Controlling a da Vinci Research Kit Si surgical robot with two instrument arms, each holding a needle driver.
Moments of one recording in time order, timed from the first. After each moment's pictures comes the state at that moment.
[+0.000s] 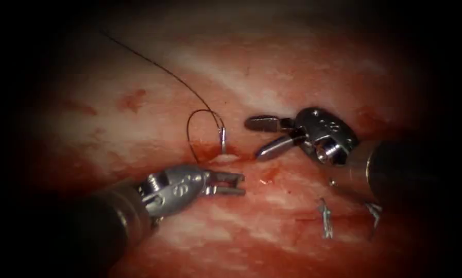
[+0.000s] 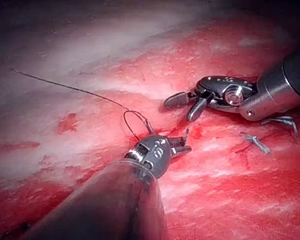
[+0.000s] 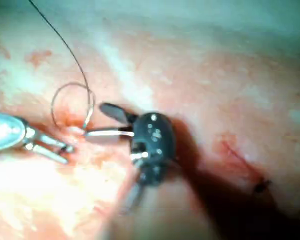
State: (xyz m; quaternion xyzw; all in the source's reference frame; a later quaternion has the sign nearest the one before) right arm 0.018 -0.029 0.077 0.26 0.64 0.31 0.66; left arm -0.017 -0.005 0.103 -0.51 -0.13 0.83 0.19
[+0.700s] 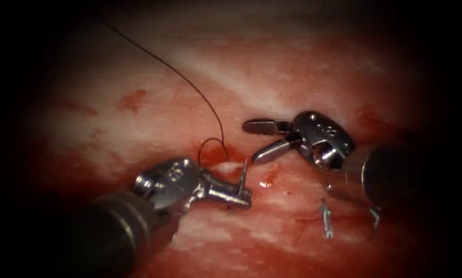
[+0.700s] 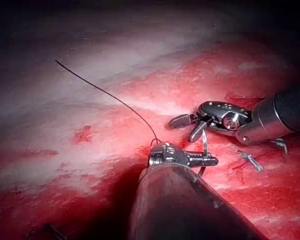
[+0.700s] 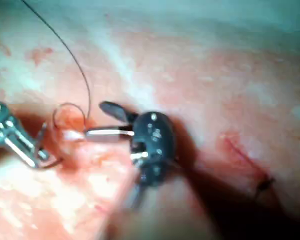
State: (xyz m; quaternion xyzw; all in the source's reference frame) right arm 0.018 -0.030 0.077 0.25 0.64 0.30 0.66; left arm -0.016 -0.004 0.097 -0.59 -0.42 0.59 0.37
